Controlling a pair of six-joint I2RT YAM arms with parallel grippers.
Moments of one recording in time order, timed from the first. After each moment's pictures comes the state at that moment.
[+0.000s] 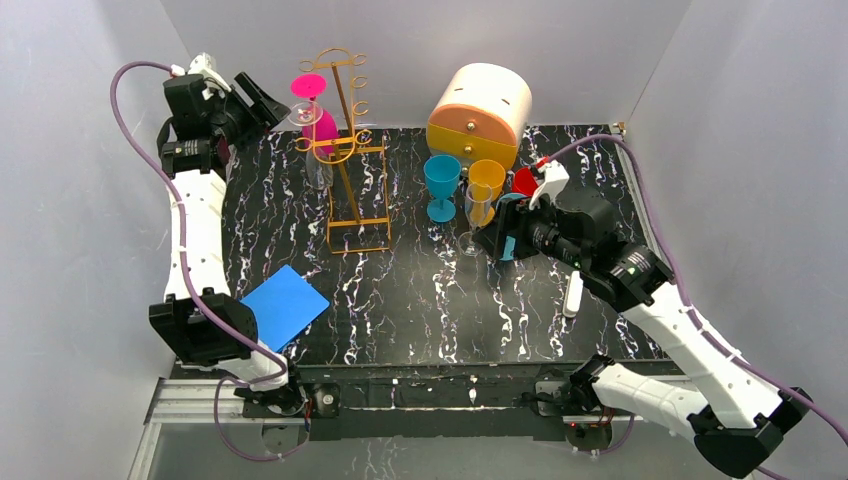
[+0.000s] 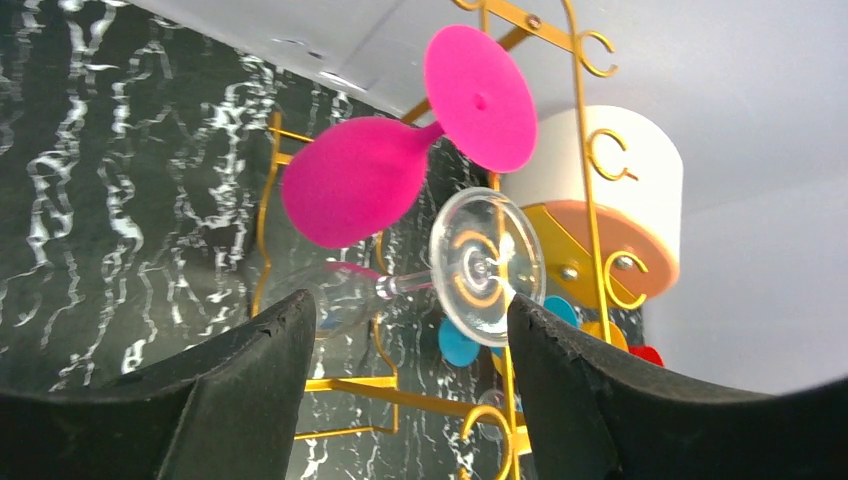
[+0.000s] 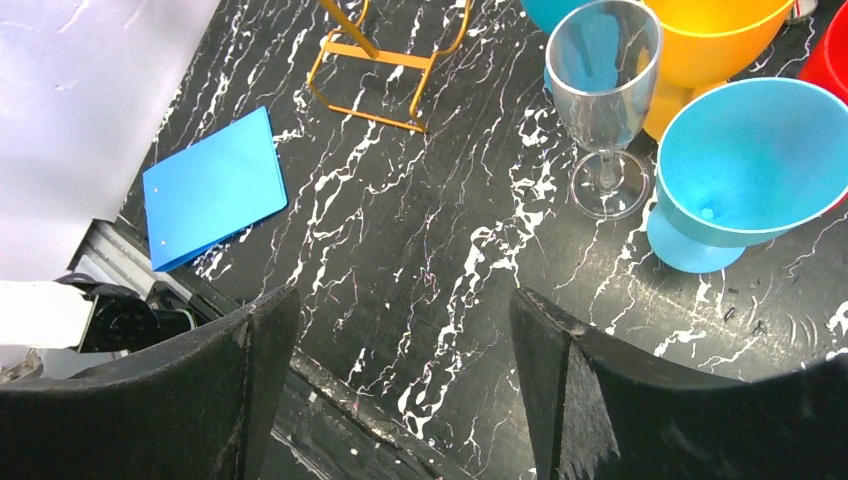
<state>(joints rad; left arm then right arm) 0.17 1.53 1.75 -0.61 0.32 -0.51 0.71 0.92 1.12 -0.59 -0.05 0.44</state>
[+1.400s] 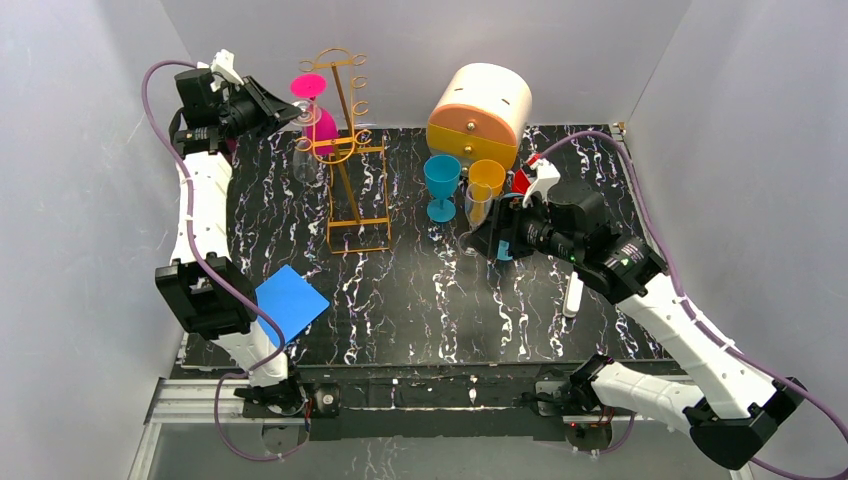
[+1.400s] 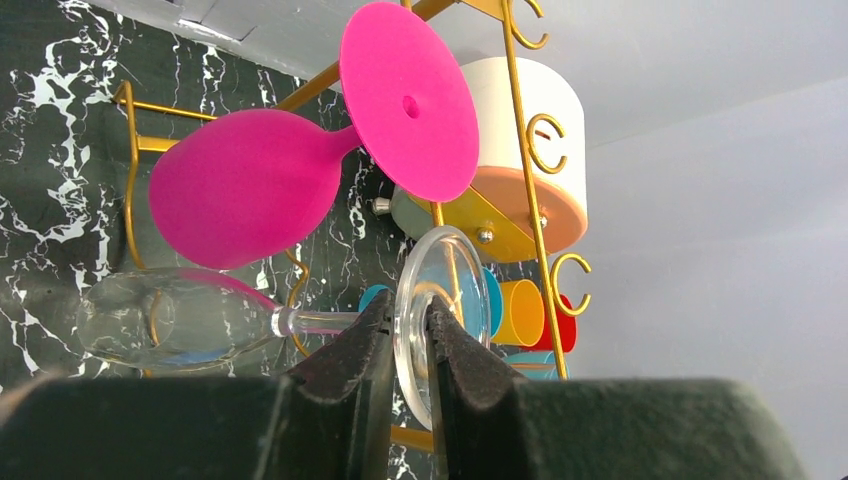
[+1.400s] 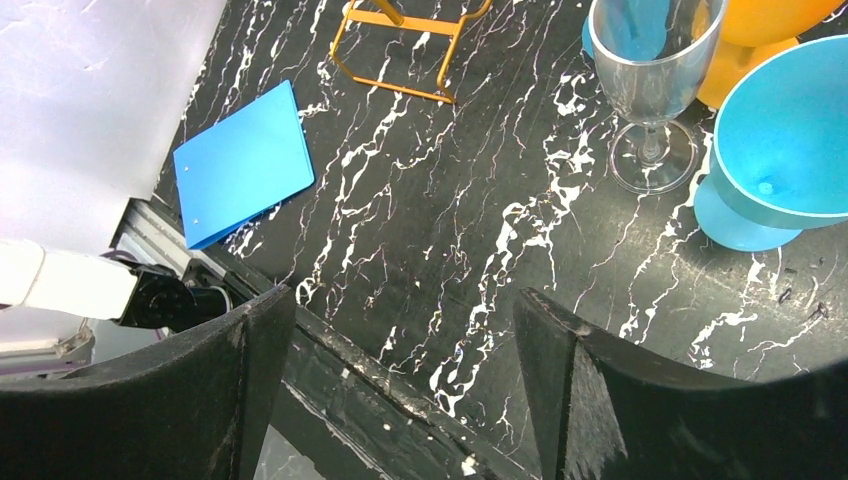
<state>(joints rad) 0.19 1.71 1.82 -0.50 0.65 -0.61 0.71 0.98 1.16 -0.64 -0.11 0.50</state>
